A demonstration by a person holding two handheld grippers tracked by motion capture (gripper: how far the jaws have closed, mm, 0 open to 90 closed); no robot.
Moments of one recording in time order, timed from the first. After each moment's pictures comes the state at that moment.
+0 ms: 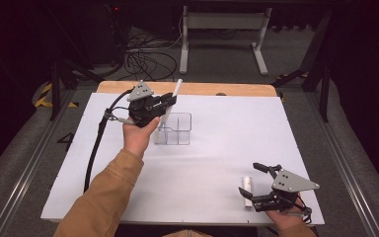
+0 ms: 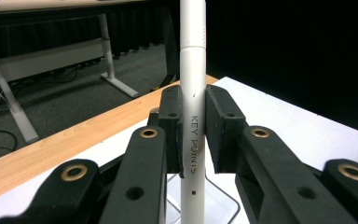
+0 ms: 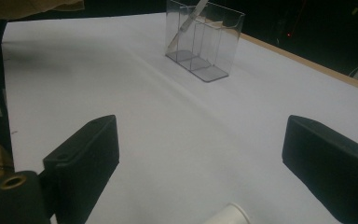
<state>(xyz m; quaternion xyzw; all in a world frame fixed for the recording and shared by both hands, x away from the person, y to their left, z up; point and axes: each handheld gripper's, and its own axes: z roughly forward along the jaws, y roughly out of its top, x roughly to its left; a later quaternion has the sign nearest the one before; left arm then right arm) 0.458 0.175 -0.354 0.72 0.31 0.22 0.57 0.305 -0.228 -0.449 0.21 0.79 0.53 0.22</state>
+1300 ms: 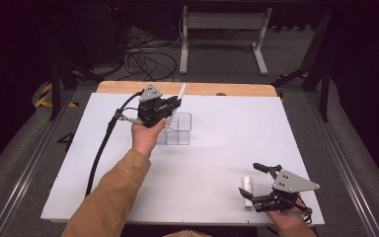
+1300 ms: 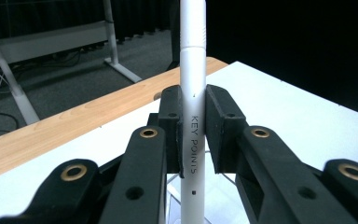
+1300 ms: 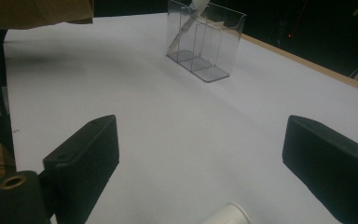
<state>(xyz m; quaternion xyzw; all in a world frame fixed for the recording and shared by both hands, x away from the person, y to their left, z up) 0.479 0.162 -0.378 0.73 0.33 0.21 0.55 0.305 -0.228 -0.449 0.21 0.79 0.53 0.22</state>
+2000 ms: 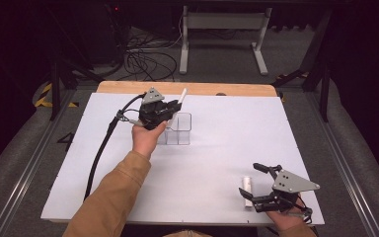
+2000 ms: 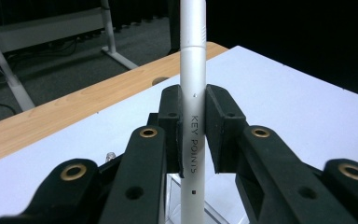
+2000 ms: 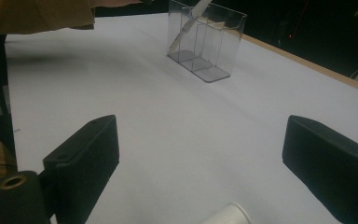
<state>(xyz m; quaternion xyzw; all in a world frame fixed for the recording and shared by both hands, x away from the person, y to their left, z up) 0.480 0.162 -0.389 0.74 0.34 0.21 0.54 0.305 -0.228 -0.449 0.20 0.79 0.53 0.22</state>
